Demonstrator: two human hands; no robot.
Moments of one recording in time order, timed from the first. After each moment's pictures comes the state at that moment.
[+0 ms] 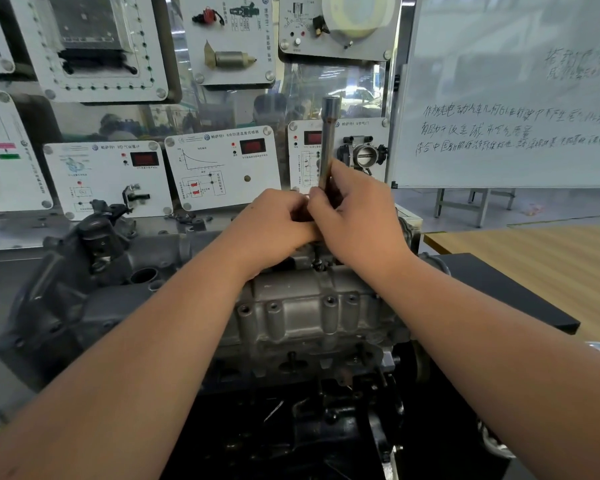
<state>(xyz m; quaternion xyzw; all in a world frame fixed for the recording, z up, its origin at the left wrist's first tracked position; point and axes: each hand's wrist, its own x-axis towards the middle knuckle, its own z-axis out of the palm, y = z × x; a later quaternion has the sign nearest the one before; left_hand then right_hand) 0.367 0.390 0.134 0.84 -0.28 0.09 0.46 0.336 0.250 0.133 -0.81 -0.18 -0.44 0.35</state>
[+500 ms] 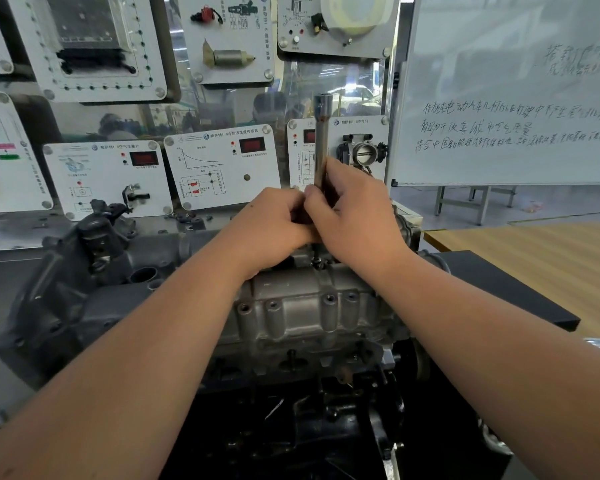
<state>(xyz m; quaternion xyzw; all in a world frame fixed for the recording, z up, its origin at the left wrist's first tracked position) 0.368 0.391 0.133 0.84 -0.29 0.10 0.44 0.335 0.251 0.133 -0.81 -0.19 -0.44 0.34</state>
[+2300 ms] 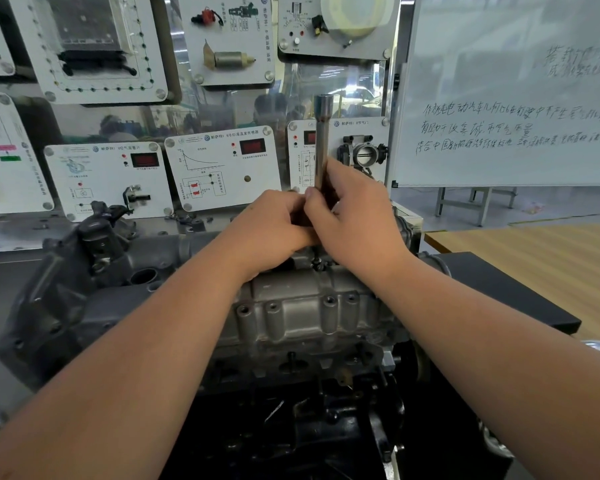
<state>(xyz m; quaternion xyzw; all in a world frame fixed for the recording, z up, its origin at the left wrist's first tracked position) 0.367 0.391 0.133 0.84 -0.30 0.09 0.45 0.334 0.251 0.133 -0.81 -0.20 -0.43 0.33</state>
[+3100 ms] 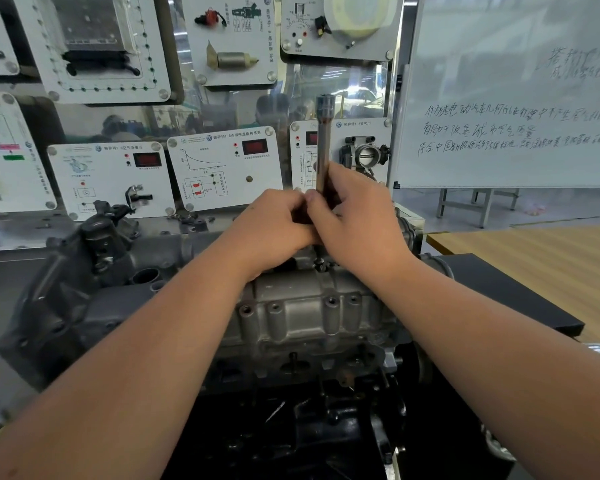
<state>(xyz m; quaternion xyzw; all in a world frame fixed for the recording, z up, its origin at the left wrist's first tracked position) 0.368 0.391 0.133 0.83 -0.29 0.10 0.46 0.333 0.251 0.131 -0.81 -0.20 -0.44 0.34</state>
